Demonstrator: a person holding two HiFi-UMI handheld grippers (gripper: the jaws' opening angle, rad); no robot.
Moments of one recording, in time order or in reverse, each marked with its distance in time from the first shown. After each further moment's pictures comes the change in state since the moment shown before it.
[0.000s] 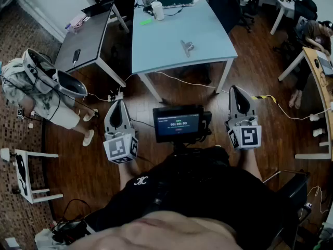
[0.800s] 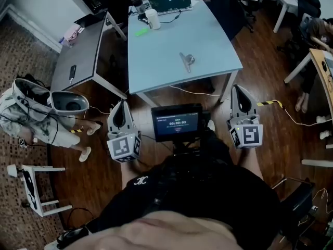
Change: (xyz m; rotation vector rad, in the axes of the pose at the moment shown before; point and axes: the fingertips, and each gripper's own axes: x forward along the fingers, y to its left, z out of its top) left arm 0.166 -0.013 -0.034 0.072 0.017 -0.051; right arm 0.116 -0.066 -0.079 0.028 0.052 -0.027
